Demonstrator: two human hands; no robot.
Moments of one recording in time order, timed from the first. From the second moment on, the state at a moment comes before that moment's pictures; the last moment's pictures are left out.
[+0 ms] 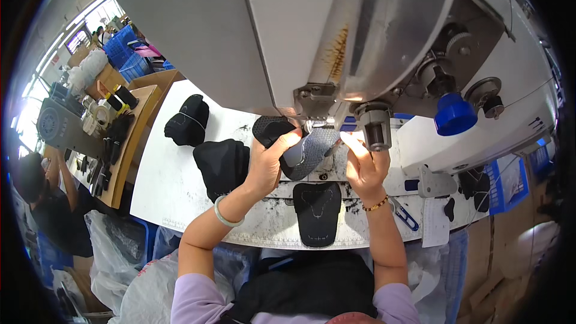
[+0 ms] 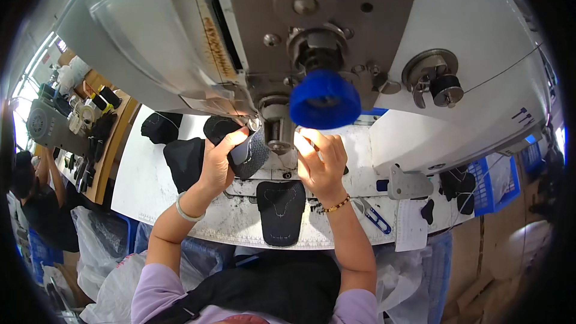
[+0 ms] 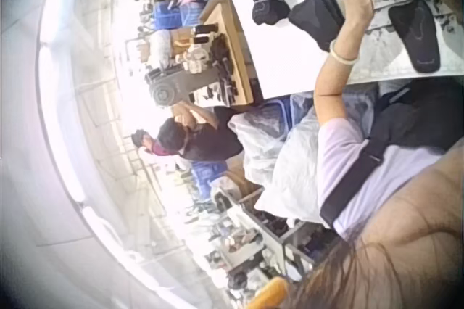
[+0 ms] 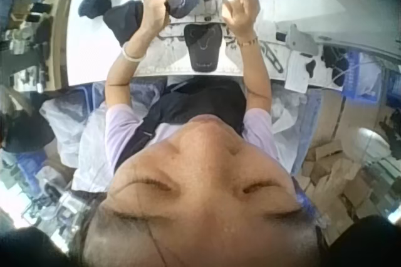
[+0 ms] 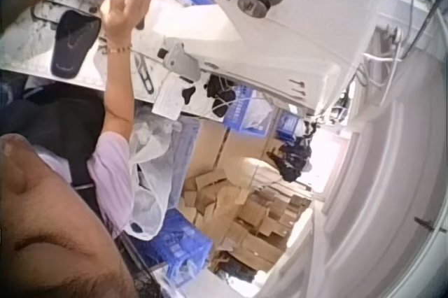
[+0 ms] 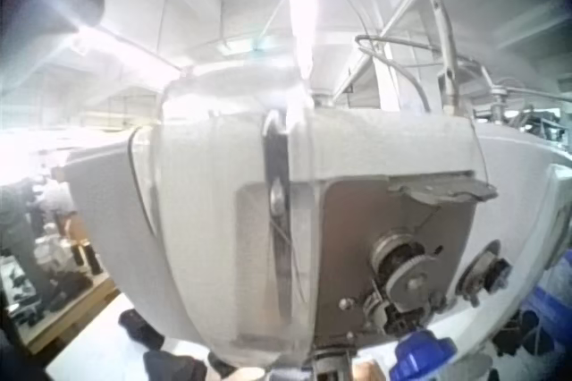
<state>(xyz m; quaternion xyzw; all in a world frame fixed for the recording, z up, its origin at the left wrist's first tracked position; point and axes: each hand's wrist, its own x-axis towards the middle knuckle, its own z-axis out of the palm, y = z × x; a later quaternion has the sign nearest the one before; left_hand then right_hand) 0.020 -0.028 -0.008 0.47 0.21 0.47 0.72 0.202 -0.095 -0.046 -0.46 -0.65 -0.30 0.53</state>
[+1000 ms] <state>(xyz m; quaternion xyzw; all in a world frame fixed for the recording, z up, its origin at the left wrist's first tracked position) -0.019 -0.033 -0.028 0.84 0.14 0.52 -0.12 0.179 -0.100 -0.039 -0.36 -0.73 -0.22 0.53</state>
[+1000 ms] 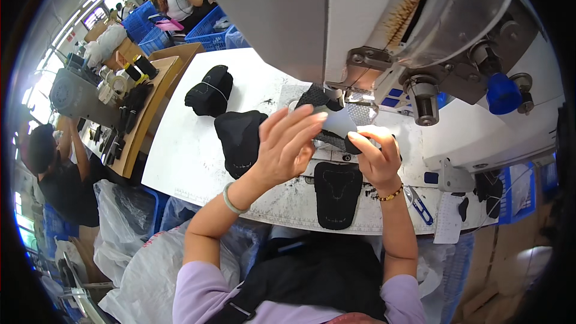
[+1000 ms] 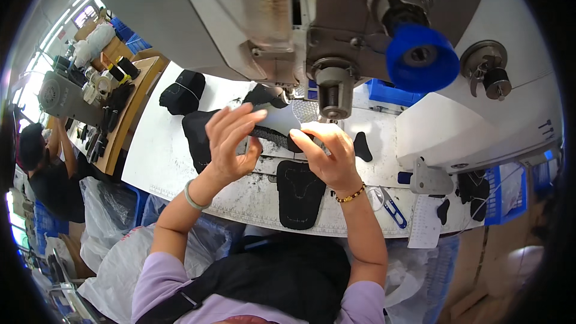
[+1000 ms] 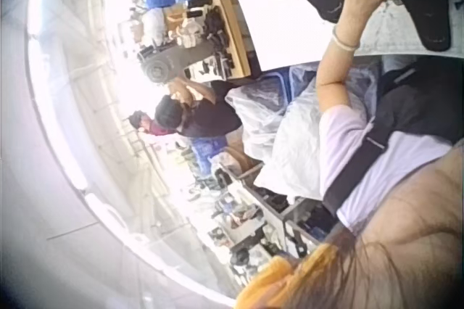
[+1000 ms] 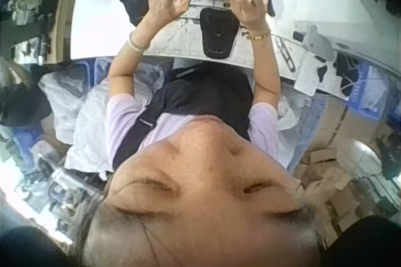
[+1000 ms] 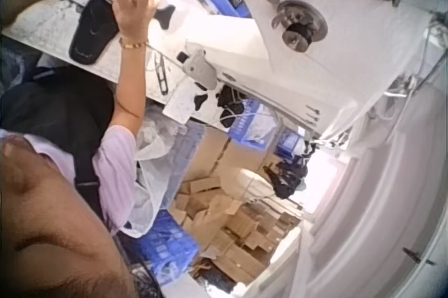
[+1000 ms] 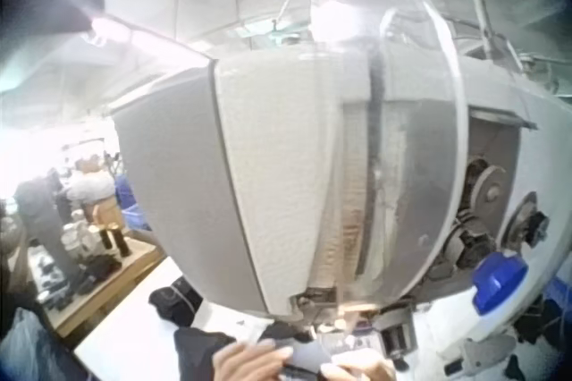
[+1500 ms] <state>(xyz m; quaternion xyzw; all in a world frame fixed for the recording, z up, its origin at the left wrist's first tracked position) -0.002 -0.029 -0.015 0.86 0.07 0.50 -0.12 0.180 -0.101 -0.041 -0.35 -0.73 -0.20 0.56</state>
